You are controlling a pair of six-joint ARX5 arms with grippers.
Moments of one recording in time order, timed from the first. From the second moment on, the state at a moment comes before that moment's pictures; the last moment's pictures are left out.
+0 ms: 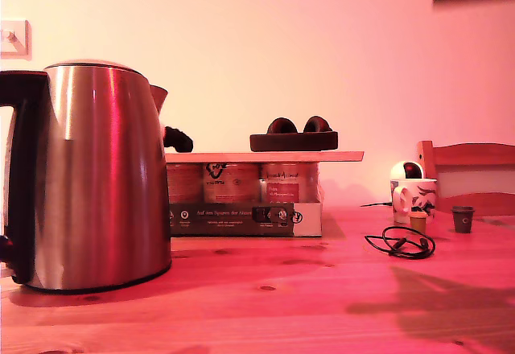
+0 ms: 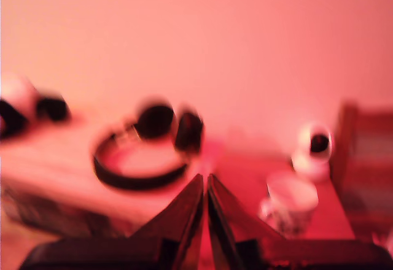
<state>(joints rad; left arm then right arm) -0.35 0.03 0.12 -0.31 0.32 -0.26 0.34 0.92 0.64 0.27 0.14 -0.08</state>
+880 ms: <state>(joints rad) -0.35 0.03 0.12 -0.34 0.32 -0.26 0.39 0.37 0.33 -0.08 0.26 0.00</state>
